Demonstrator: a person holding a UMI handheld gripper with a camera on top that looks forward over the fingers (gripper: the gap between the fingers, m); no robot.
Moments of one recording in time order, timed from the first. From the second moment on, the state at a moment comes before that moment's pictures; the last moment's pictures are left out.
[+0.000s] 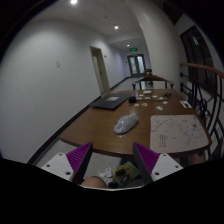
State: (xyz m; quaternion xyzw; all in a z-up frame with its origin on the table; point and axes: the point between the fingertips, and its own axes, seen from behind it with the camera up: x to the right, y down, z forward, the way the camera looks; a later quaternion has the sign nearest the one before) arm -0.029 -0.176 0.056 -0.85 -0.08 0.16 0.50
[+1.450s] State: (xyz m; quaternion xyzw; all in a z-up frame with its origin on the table) arm 0.147 -0.147 -0.041 -0.90 0.05 -0.01 0.43
